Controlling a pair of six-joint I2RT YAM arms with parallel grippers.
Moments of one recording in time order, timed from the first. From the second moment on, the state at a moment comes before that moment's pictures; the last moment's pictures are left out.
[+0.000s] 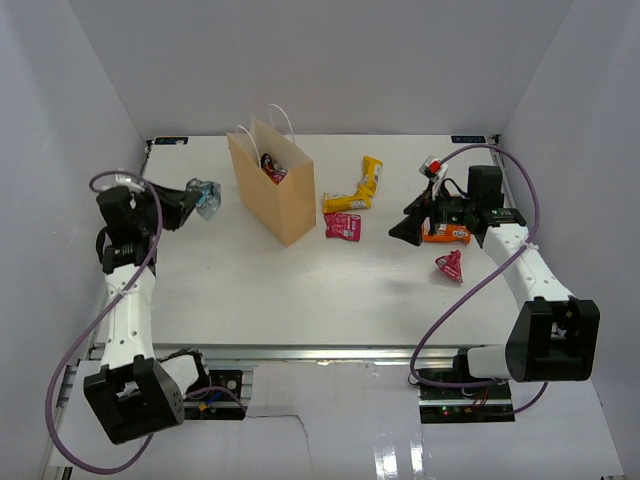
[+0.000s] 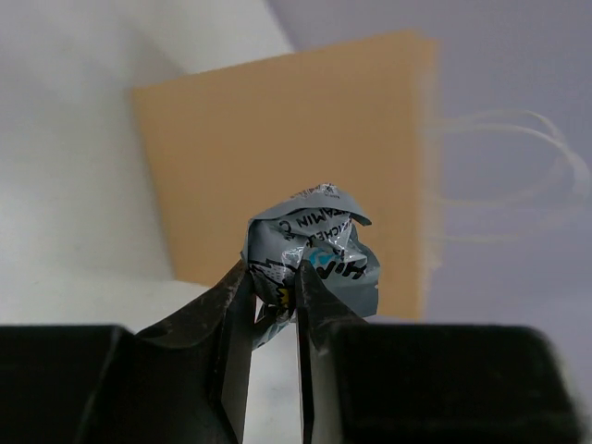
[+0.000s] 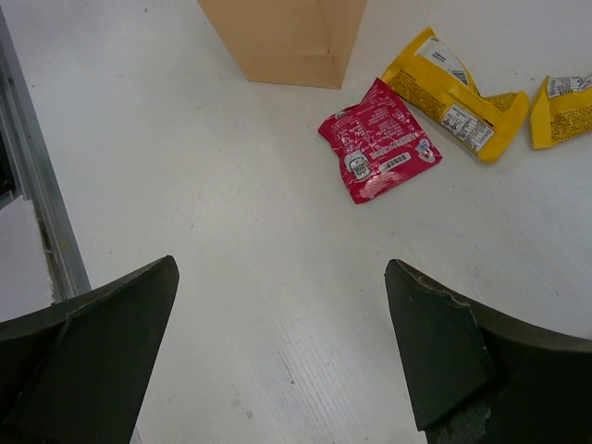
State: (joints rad) left arm 0.33 1.06 0.85 -0.20 0.51 -0.95; right arm 0.06 1.34 1.01 -0.35 -0.99 -0.35
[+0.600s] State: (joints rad) left arm -0.24 1.57 1.84 -0.32 0.34 -0.87; right arm 0.06 1.31 1.02 -0.38 -0.99 -0.35
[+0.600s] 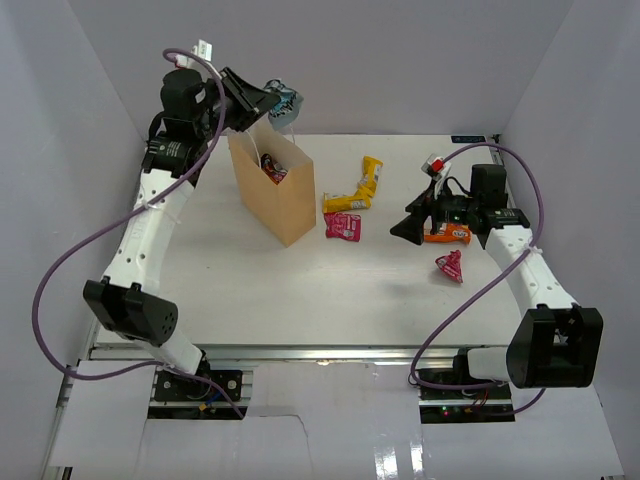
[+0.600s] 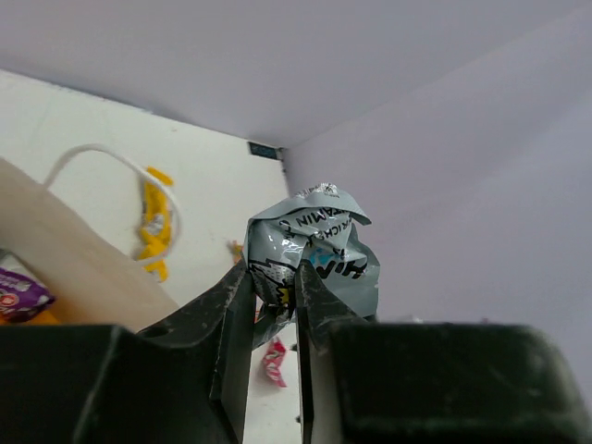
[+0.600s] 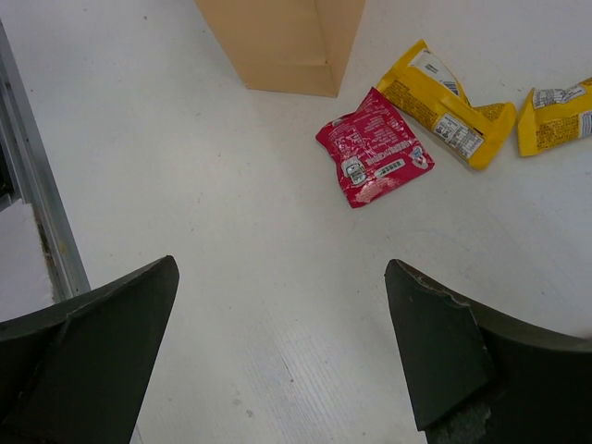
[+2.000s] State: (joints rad) left arm -0.26 1.46 1.77 -0.57 0.13 -0.56; right arm 0.03 1.43 1.07 -0.45 -0.24 -0.17
